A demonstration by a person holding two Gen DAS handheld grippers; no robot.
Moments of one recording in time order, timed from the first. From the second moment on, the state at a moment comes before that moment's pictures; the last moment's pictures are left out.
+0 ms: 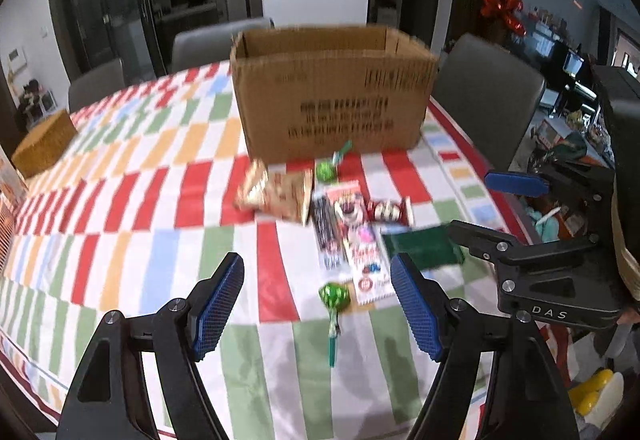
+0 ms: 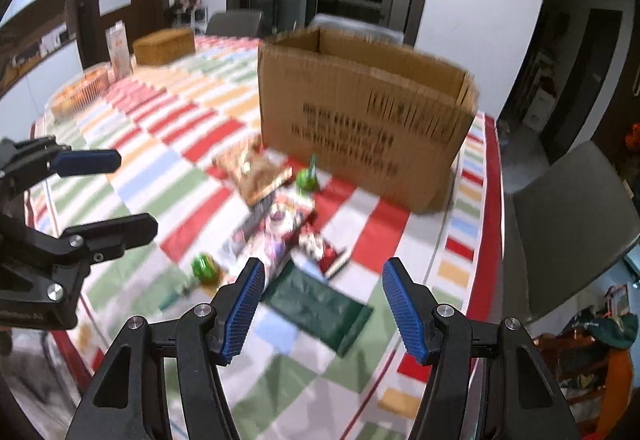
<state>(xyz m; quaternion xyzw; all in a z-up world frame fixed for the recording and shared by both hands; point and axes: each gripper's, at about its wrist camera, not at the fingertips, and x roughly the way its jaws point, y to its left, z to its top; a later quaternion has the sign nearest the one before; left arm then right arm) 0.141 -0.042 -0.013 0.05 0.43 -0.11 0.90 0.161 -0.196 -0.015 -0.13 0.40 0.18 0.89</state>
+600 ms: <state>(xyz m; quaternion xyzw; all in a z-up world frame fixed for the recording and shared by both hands) 0.164 -0.047 -0.082 0.04 0.51 -0.12 0.85 0.186 -0.177 -0.086 -0.22 0.50 0.20 0.82</state>
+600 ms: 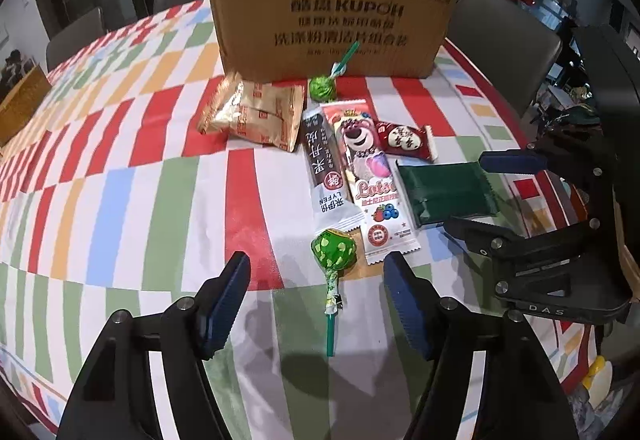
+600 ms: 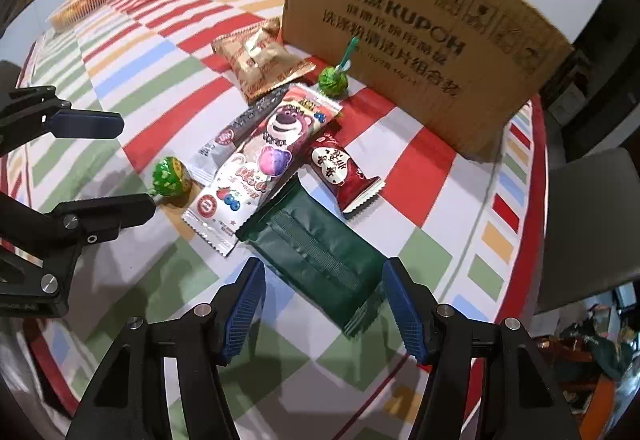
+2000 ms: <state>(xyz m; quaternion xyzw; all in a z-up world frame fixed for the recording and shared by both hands) 0.169 -0.054 -0.051 -0.01 0.48 -0.17 0.86 0.191 -0.194 -0.051 -0.08 0.48 0.20 0.85</state>
